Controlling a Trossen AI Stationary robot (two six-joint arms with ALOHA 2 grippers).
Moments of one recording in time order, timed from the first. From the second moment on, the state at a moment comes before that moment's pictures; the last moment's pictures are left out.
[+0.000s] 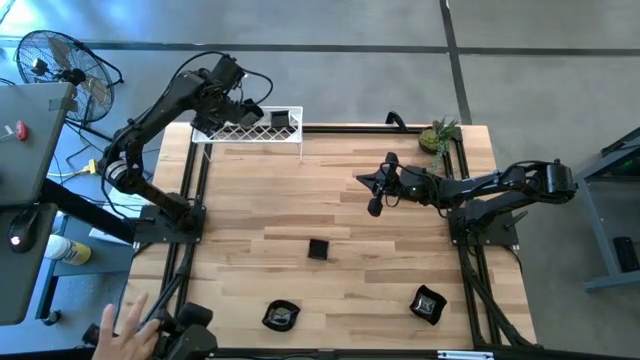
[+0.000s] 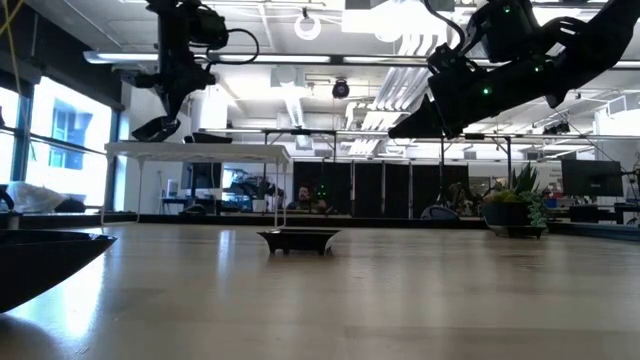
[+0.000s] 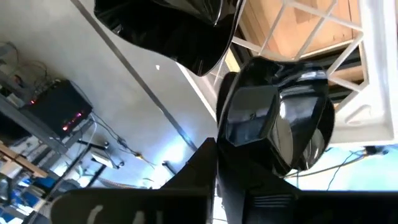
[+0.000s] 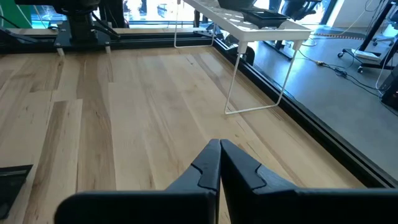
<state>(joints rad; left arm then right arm) 0.94 1.45 1.49 -1.18 -0.51 1.52 -0.19 1.29 0.41 0.61 0.20 -0.03</state>
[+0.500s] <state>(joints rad) 0.94 1.45 1.49 -1.13 -0.53 1.48 -0.19 1.29 0.41 0.61 0.20 -0.03</state>
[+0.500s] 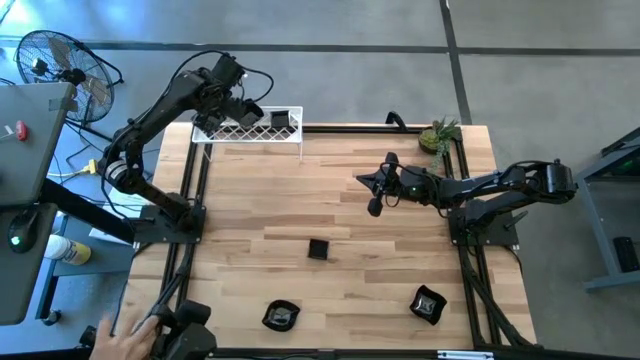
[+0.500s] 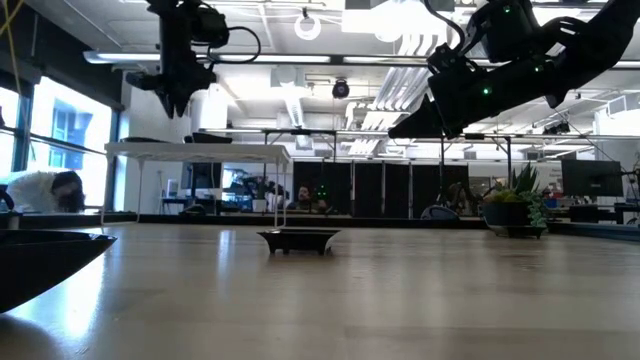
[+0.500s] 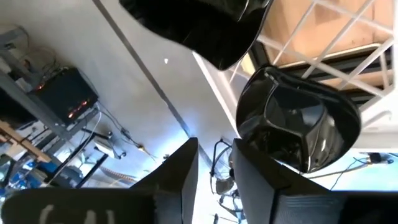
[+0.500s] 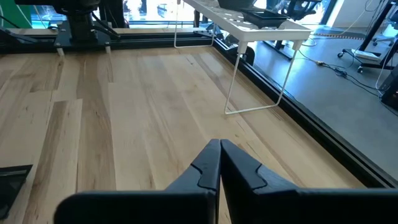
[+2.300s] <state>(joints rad) -0.12 1.27 0.53 0.23 -0.19 -0.11 -0.19 1.29 0.41 0.60 0.21 -0.02</state>
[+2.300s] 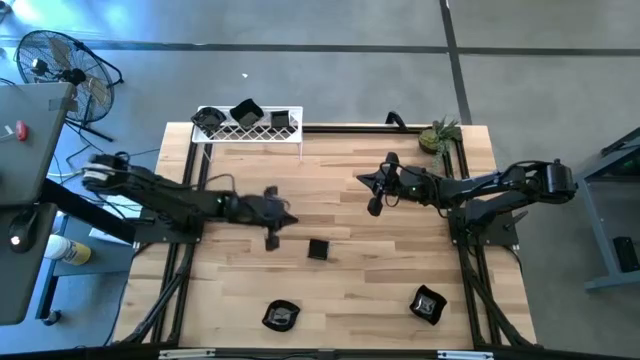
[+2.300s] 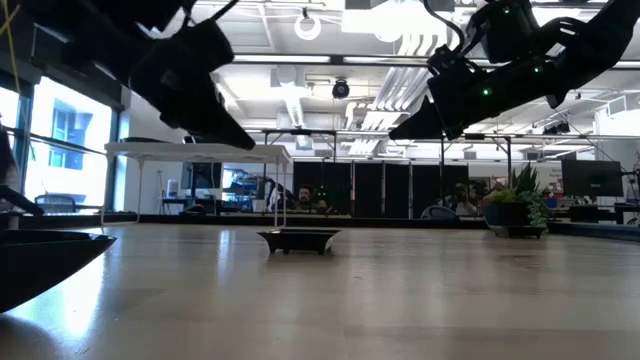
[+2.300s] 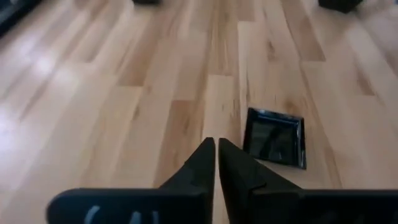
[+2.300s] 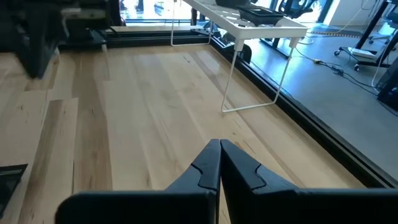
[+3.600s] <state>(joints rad) -0.39 2.01 1.38 -0.56 -0.36 -0.33 -0.19 1.29 0.41 0.54 0.20 -0.07</state>
